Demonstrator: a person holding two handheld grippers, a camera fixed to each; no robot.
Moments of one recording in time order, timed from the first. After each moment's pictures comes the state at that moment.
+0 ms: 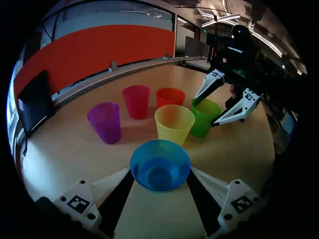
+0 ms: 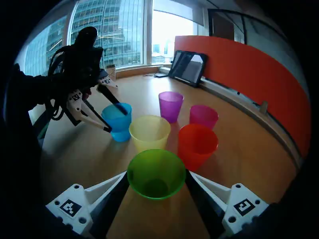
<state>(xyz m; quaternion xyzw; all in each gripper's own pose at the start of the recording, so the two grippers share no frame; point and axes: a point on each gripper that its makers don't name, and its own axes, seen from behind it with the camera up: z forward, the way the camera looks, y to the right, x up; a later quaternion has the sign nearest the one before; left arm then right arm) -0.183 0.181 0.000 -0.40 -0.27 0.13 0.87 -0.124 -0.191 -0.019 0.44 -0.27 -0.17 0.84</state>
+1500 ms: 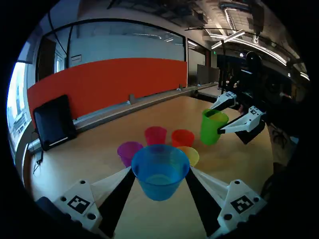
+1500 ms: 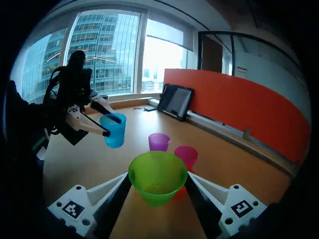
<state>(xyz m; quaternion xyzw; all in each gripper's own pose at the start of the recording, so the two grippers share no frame) -0.077 0.157 0.018 -0.35 -0.16 0.09 0.92 -0.018 -0.202 -0.009 0.41 -0.16 -0.13 0.89</state>
